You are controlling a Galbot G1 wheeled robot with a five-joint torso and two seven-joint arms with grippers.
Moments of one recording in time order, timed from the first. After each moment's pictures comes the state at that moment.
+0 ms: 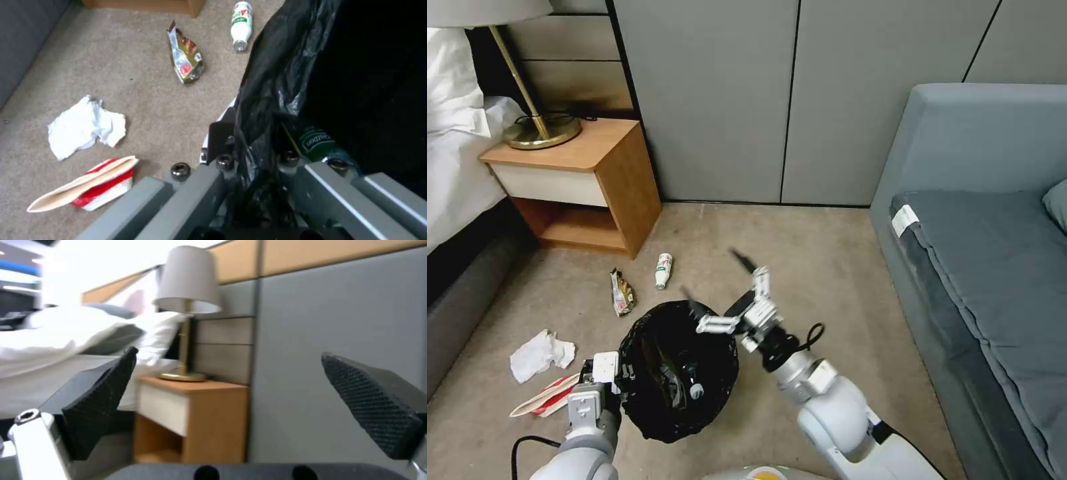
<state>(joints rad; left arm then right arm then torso) 1.79 -1.46 -0.61 -2.25 -0.12 0.53 -0.19 -1.33 1.28 0.00 2.06 0.06 0.35 -0.03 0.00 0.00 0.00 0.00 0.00</state>
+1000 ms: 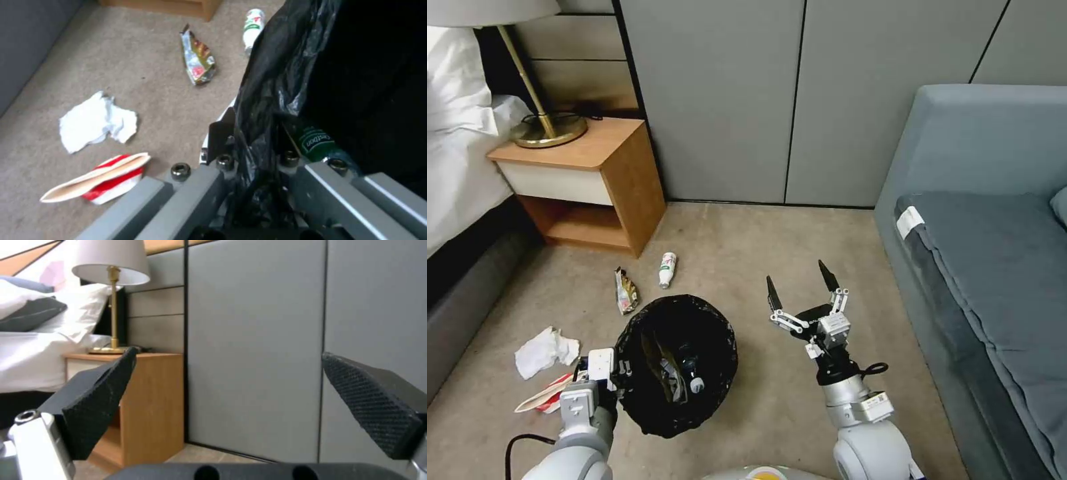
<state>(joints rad) 1.79 -1.46 -0.63 -2.27 -0.15 0.53 -0.18 -1.51 1.34 0.19 1.99 0.03 0.46 0.03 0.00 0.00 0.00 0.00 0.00</state>
